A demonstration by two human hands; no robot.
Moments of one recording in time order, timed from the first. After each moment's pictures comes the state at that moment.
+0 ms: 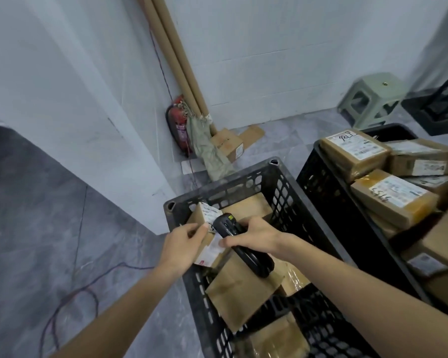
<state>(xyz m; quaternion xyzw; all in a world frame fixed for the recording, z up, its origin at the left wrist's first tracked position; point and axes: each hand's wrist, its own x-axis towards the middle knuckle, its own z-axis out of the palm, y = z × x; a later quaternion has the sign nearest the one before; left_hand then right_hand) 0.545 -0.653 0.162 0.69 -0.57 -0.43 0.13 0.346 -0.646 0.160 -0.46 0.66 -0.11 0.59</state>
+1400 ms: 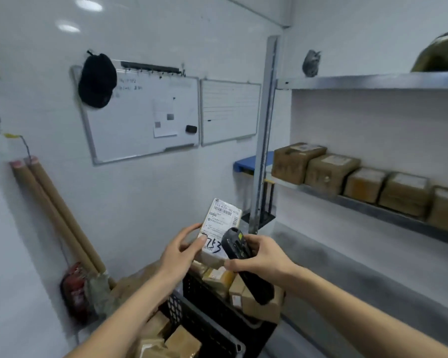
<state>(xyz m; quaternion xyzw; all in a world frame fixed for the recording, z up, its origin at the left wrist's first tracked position) 0.435 -0.474 0.569 0.30 -0.71 -0.56 0.32 0.288 -0.305 0.616 -0.43 0.74 -0.44 0.28</state>
